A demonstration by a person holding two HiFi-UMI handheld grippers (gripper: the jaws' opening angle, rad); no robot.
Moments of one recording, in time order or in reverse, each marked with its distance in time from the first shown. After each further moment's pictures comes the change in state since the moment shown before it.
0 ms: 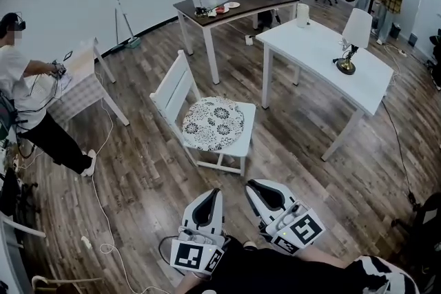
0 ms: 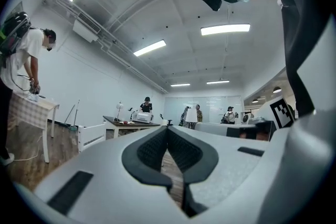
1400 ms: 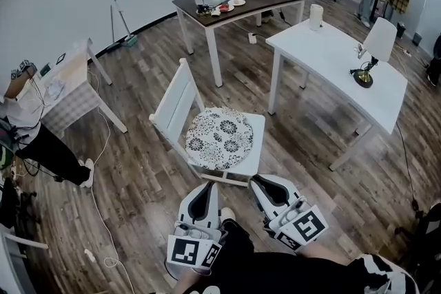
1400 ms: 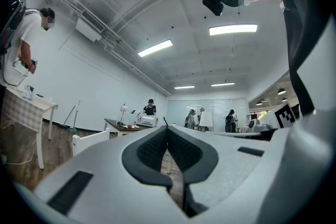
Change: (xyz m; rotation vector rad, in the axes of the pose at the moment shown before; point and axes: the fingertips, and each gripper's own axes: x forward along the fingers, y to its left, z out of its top) left arm 0.119 0.125 0.010 -0.018 -0.037 0.019; right arm 0.130 -0.098 -0.018 -0.034 0.032 -0.043
